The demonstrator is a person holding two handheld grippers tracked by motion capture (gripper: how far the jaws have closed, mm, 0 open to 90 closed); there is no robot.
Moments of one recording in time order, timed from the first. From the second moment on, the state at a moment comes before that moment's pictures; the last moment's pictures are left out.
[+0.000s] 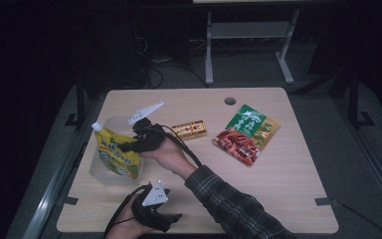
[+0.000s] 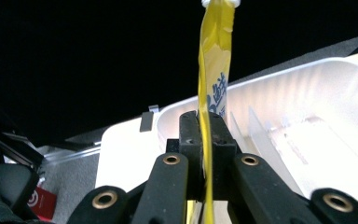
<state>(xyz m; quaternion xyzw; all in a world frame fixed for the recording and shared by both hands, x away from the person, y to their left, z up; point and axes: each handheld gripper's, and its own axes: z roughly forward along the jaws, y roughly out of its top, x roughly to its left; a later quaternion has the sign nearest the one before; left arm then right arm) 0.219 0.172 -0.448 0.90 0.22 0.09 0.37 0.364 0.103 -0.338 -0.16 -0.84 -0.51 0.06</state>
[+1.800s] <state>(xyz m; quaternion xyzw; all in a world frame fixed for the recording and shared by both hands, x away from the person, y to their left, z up) 0.227 0.176 -0.447 0.89 0.24 0.08 0.39 0.335 -0.067 -0.370 -0.22 -0.85 -0.47 -0.04</state>
